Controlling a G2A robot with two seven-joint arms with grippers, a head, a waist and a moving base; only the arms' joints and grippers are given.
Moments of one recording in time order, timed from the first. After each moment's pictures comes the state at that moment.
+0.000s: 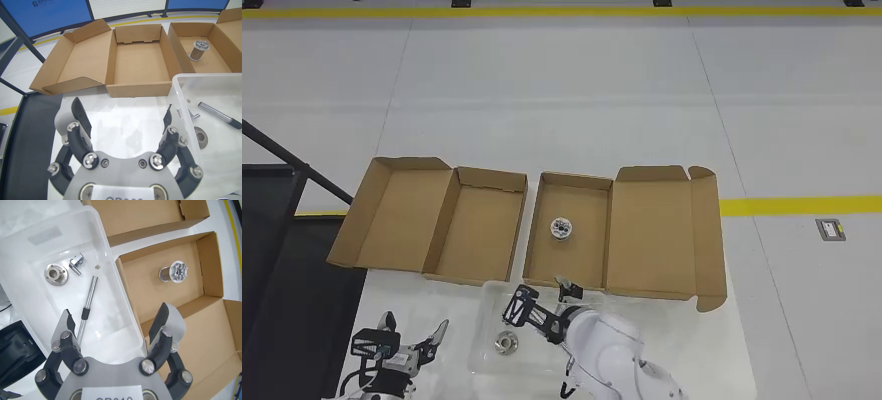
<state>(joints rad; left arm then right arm) 1.82 -1.16 -1.66 -1.83 1.31 -0.01 0.18 -0.99 -1.53 0.82 -1.75 -1.71 -0.35 1.14</state>
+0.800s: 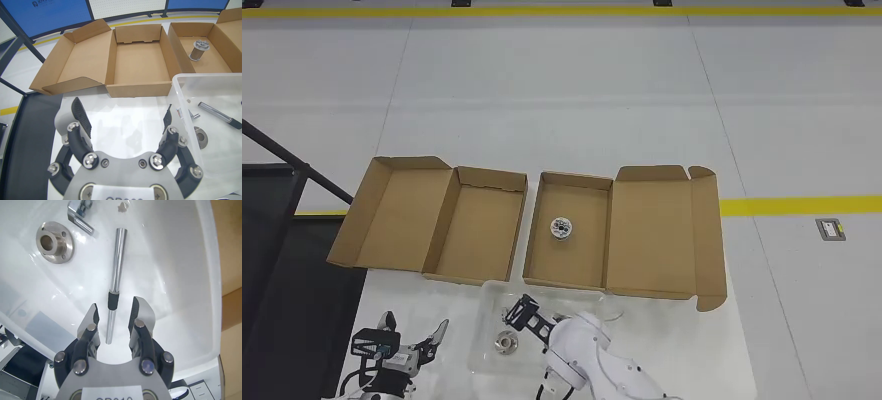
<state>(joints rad) 1.82 -1.16 -1.66 -1.83 1.31 -0.01 0.18 -0.90 -1.62 0.77 -1.41 -1.51 -0.10 1.31</state>
